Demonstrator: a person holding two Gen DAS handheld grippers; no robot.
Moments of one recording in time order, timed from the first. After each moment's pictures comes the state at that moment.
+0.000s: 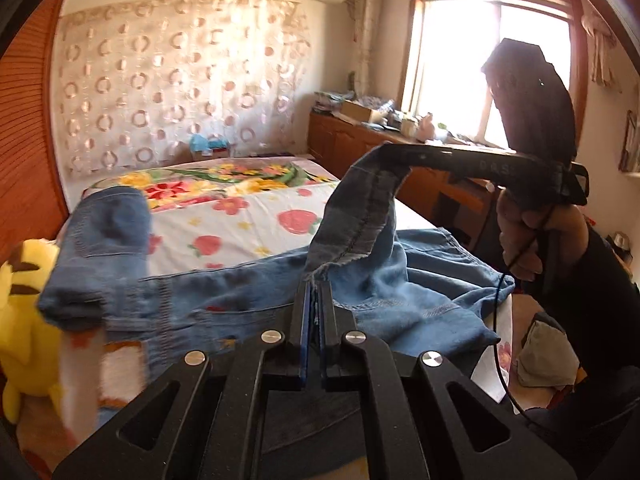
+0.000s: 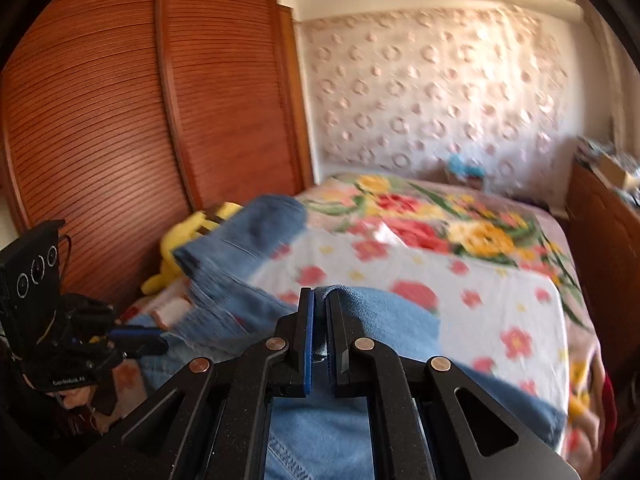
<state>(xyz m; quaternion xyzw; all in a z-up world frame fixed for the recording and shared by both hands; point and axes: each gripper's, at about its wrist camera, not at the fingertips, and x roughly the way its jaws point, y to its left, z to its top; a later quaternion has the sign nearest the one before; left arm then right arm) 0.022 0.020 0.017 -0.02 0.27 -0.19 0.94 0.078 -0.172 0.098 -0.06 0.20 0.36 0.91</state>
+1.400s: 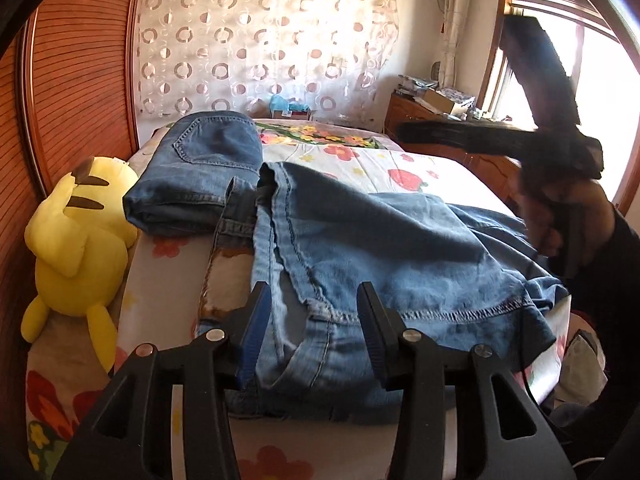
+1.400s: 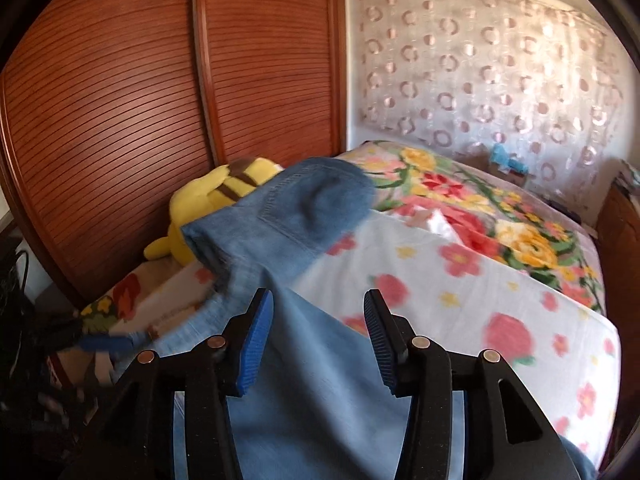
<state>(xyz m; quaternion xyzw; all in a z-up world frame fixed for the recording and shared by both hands) 0.020 0.101 -0.041 -0.06 0.33 -0.07 0.94 0.164 -0.063 0.090 -0.14 0.25 0.38 0.88</state>
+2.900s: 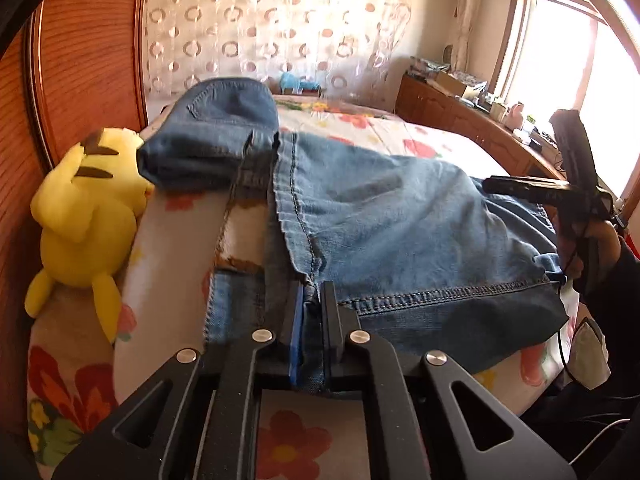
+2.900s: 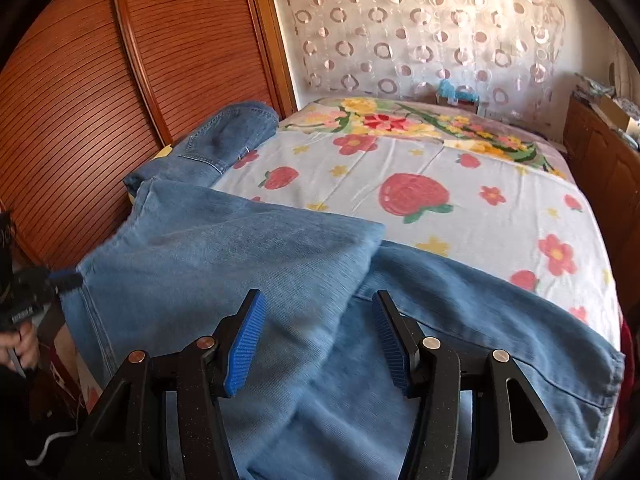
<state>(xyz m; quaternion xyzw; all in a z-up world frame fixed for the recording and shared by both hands) 0.005 0.111 -0.063 -0.07 0.37 -0.05 0.92 0.131 -0.166 0.022 -0.06 0.34 0.32 0.88</state>
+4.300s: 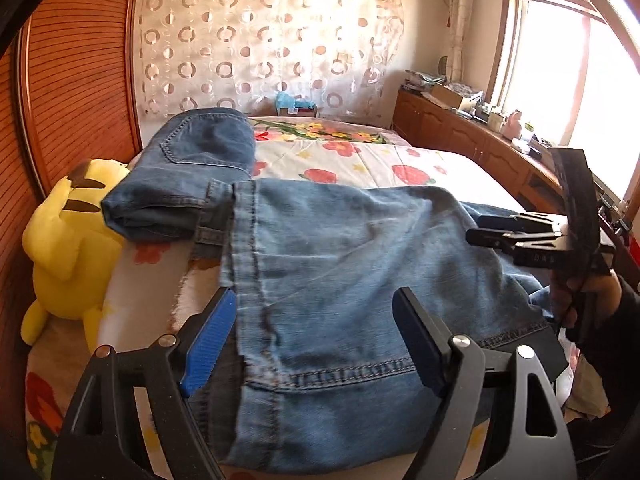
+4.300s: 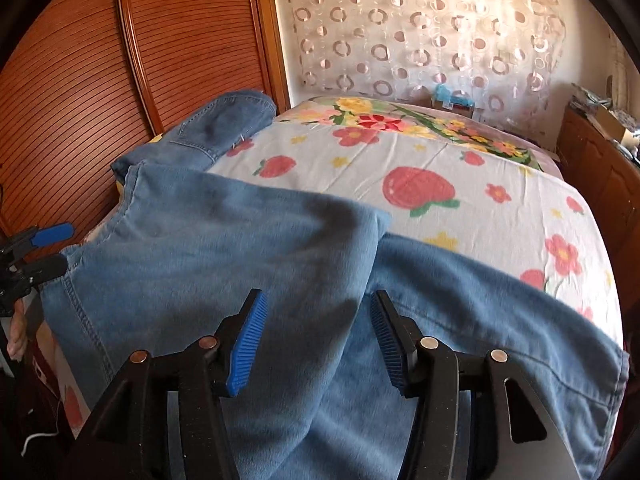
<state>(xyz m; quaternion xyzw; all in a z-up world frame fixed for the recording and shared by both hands) 0.040 0.079 -0.052 -0.05 0.34 -0.06 0.94 0.130 -0.147 0.008 -0.09 0.32 0.31 0.89</state>
